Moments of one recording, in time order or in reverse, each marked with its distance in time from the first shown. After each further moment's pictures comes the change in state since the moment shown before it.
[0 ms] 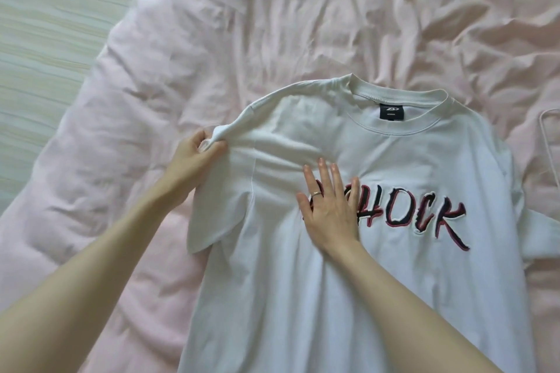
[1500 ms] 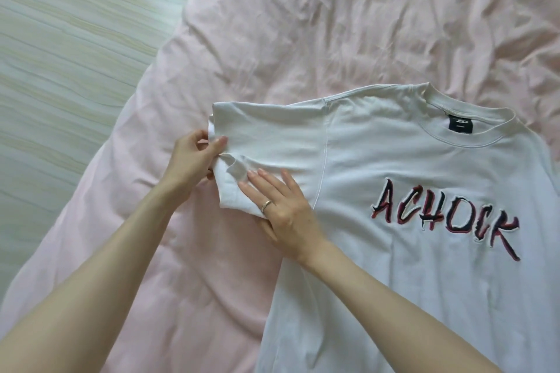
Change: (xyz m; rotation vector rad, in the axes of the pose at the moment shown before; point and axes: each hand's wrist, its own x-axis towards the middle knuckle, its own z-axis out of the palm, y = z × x) left_hand -0.004 -0.057 -0.122 -0.128 0.116 -0.163; right_hand -0.009 -0.180 -0.005 0.269 0.337 -0.711
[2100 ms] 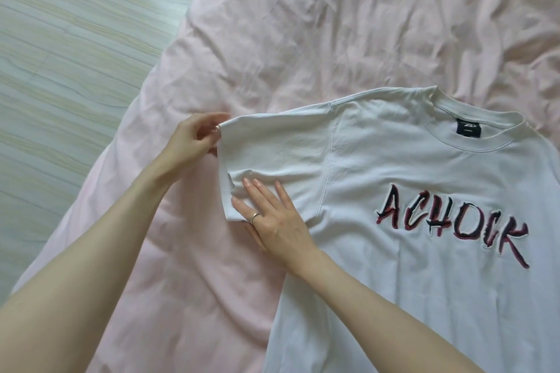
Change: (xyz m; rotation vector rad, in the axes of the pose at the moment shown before) left_hand 0.037 0.006 -0.020 0.162 -0.155 0.292; right_hand -0.003 -0.010 0.028 -0.081 -0.113 0.024
